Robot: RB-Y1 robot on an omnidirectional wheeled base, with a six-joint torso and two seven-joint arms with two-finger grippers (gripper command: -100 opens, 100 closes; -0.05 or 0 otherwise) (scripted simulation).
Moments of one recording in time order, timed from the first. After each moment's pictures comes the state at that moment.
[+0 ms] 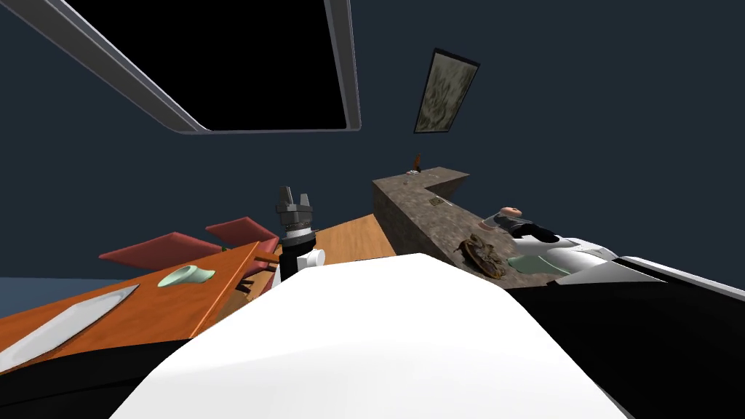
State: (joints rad) left arm 0.45 0.02 -0.03 -2.35 -0.03 -0.38 -0.02; right arm 0.08 -1.25 0.23 -0.56 -0.73 -0.28 0.82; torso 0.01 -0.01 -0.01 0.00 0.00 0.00
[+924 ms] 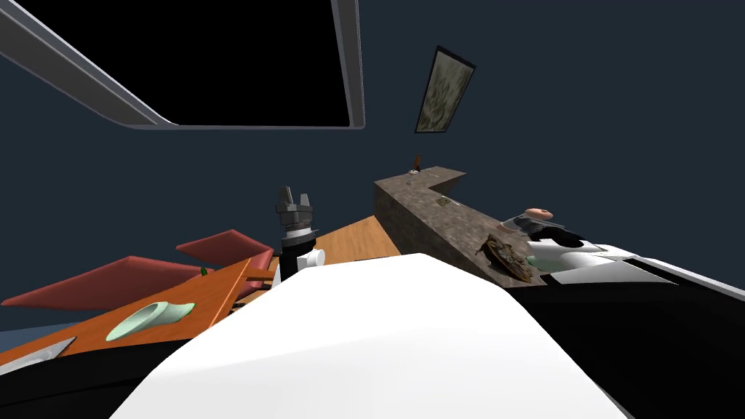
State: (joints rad) left arm 0.45 0.02 -0.03 -2.35 -0.03 -0.38 -0.02; right arm 0.06 -1.24 0.10 -0.41 -0.65 -0.29 0.81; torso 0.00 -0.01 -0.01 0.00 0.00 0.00
